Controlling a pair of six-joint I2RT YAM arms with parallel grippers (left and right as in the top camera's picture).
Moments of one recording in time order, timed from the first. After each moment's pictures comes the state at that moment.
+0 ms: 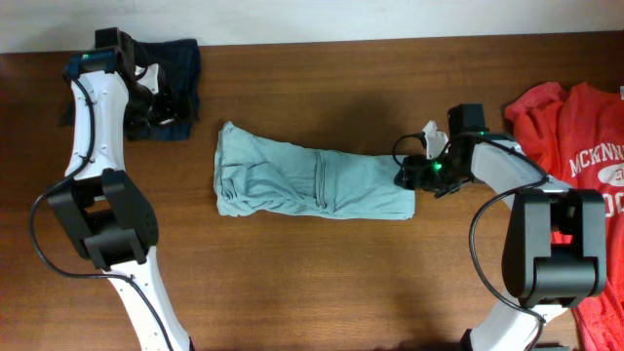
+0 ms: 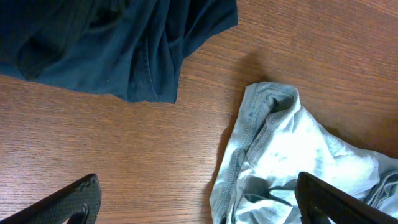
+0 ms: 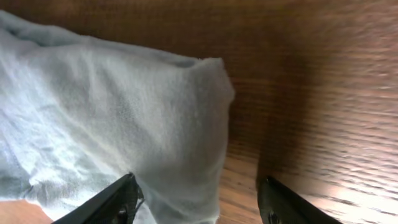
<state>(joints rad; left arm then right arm) 0.17 2.32 2.20 -1.29 0.24 -0.08 -0.04 1.92 1.17 -0.64 -0.42 0.02</state>
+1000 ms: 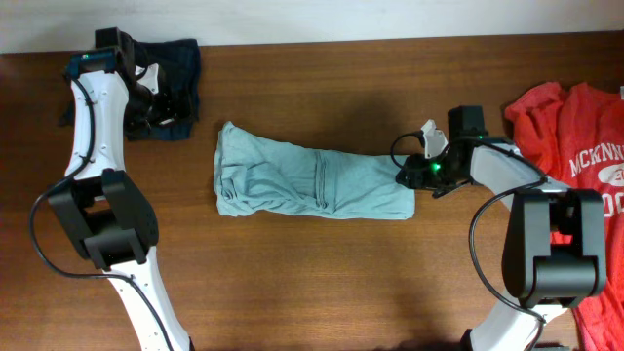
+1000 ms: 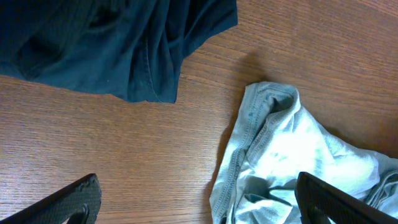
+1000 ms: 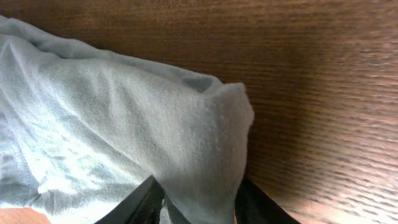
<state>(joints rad) 0.17 2.32 2.20 -1.29 0.24 -0.08 -0.04 1.92 1.14 -0.55 -0.47 0.02</state>
